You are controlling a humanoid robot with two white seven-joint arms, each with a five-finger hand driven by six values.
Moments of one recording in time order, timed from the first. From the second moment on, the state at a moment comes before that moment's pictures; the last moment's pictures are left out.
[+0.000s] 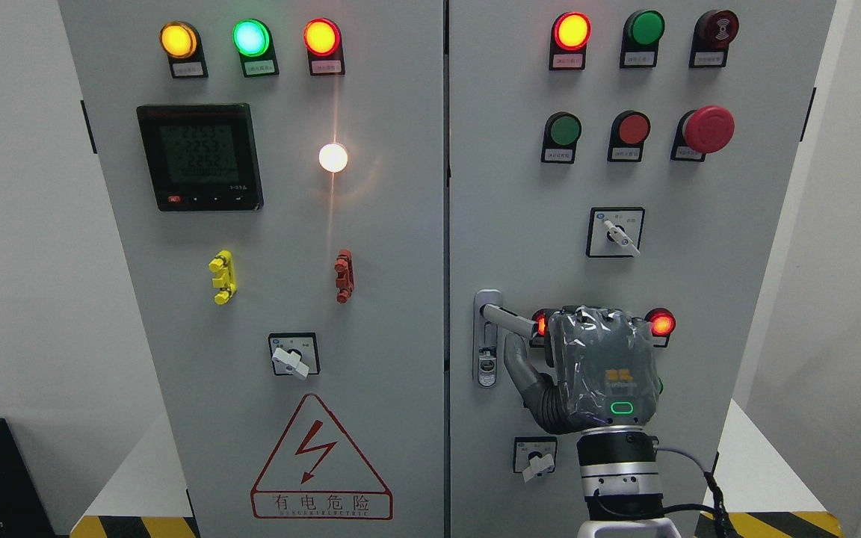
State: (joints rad) left arm 0.00 -0.11 -0.13 0.00 0.16 -0.11 0.00; right arm -0.47 0.13 0.22 -1.82 1.54 0.21 -0.03
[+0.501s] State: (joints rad) left arm 0.00 -0.11 -0.13 0.00 0.16 -0.11 0.00; right arm -0.47 0.13 0.21 -1.82 1.55 0.21 -0.03
